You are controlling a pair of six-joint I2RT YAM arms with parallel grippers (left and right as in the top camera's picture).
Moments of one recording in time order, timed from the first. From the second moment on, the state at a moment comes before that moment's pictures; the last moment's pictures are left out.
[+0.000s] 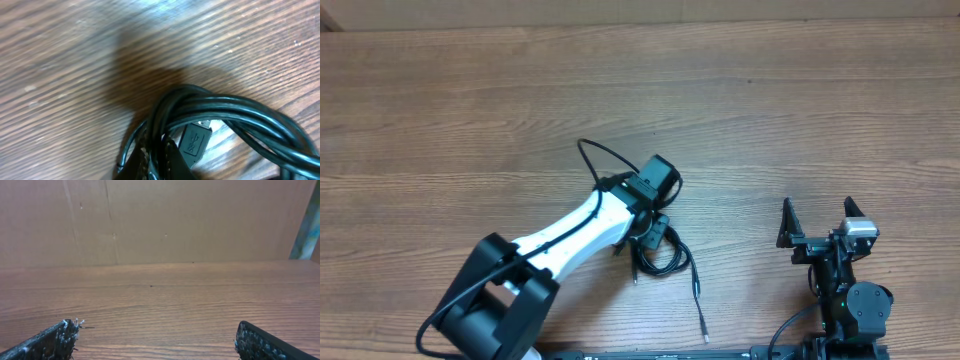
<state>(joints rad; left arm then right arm) -0.68 1.74 1.05 -0.72 0.02 -0.28 -0.03 0.02 0.02 -0.03 -0.06 0.04</state>
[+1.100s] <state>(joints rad) -0.64 1.53 1.09 -0.82 0.01 -0.29 -0.03 0.02 0.02 -0.03 -0.06 0.04</state>
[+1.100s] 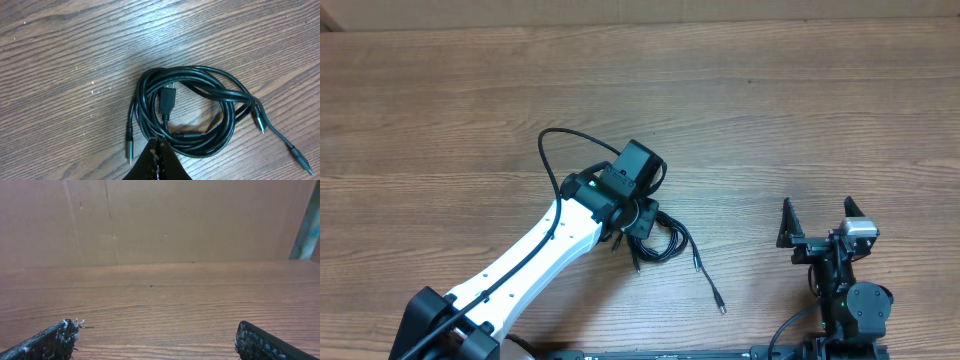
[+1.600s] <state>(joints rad) -0.64 1.53 1.10 -0.93 -0.04 -0.51 -0.03 0.02 0.02 -0.03 -0.06 0.04</state>
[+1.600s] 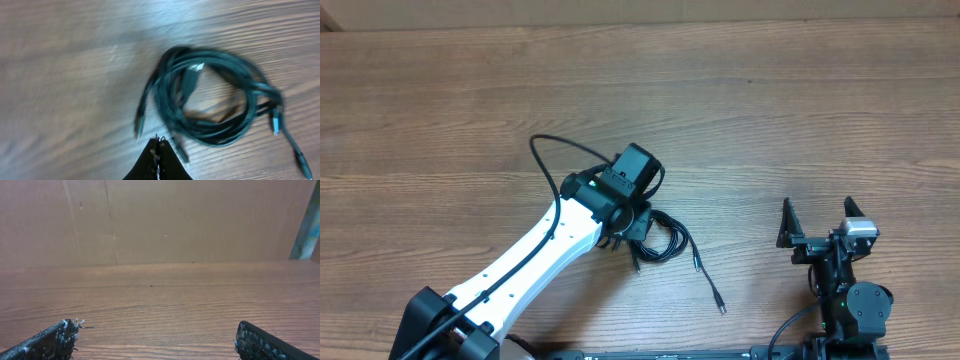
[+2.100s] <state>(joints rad) -0.64 1.53 1.10 -0.97 -0.06 -0.76 -0.03 0.02 0.02 -0.03 -0.06 0.04</state>
